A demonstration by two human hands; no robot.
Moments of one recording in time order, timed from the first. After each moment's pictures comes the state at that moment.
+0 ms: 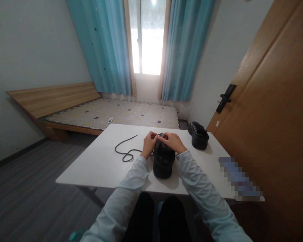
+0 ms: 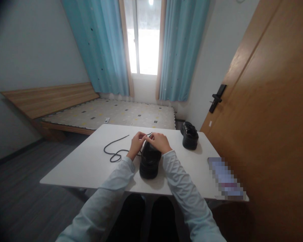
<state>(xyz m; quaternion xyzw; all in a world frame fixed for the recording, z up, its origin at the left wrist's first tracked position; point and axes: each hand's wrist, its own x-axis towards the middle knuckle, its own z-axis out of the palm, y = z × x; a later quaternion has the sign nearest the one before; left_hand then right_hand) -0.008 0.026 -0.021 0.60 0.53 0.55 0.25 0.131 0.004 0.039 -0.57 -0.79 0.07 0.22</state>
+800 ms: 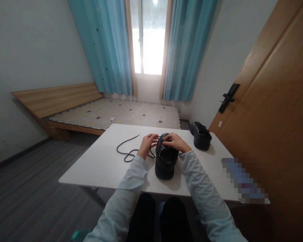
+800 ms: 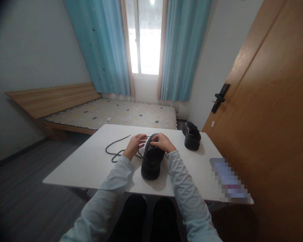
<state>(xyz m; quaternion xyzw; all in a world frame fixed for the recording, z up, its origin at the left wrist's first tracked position) -0.022 0.019 -0.013 0.44 0.48 0.53 0.55 0.149 0.029 0.016 -0.51 -0.80 0.19 0.26</state>
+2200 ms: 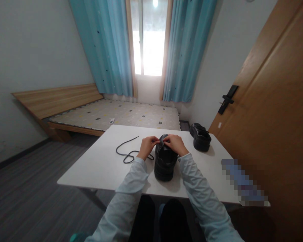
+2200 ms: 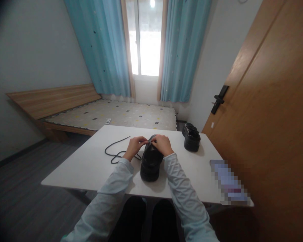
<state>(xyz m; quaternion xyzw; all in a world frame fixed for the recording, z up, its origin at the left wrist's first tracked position) -0.032 0.023 -0.016 0.72 0.51 0.43 0.19 0.139 0.015 0.029 -0.53 -0.82 0.01 0.20</state>
